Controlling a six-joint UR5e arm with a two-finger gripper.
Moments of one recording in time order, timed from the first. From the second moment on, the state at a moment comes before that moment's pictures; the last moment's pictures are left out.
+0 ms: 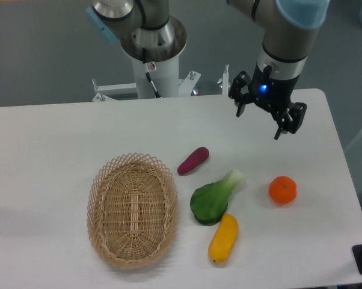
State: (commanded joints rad) arm 2.65 -1.78 -1.37 -1.48 1.47 1.35
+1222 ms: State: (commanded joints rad) arm 2.58 -1.71 -1.85 -1.15 1.48 1.31
